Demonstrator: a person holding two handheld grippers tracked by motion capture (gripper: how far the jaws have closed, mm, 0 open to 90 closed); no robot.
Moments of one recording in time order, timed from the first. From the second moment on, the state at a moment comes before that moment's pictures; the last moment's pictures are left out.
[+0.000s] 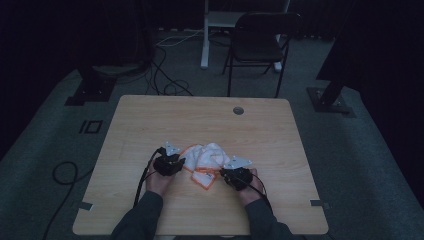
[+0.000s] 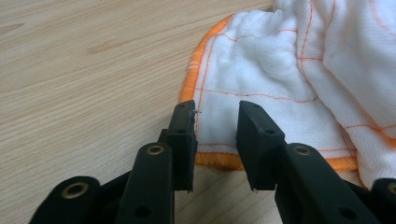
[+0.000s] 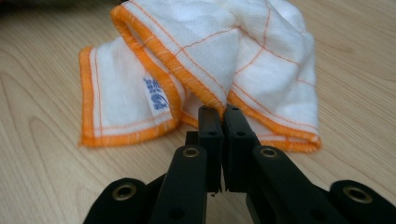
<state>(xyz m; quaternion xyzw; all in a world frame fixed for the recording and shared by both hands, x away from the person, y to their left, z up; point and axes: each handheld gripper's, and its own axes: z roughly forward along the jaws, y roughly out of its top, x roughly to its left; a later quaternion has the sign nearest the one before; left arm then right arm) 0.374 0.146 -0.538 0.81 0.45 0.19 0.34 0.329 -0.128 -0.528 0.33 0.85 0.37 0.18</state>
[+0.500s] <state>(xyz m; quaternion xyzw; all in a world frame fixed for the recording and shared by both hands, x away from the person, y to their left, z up) 0.372 0.160 -0.539 0.80 0.46 0.20 0.33 0.322 -0.164 -0.524 0.36 0.84 0.35 0.20</state>
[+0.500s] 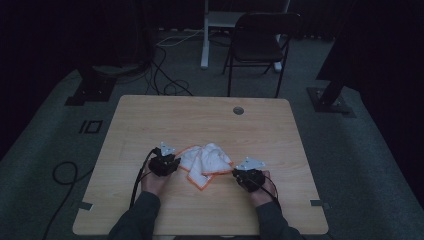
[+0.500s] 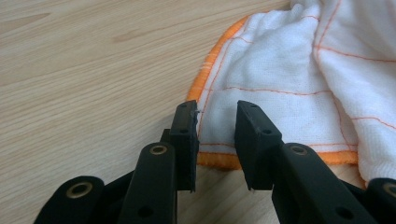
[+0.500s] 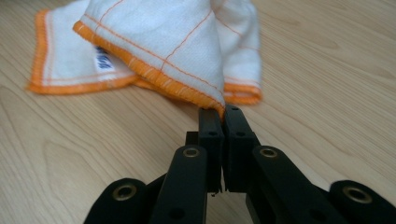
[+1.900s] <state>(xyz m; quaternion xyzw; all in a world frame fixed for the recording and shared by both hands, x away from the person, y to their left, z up) 0.359 0.176 -0.539 0.79 0.47 0.21 0.33 0.312 -0.161 -0.504 0.36 0.82 0.39 0.19</state>
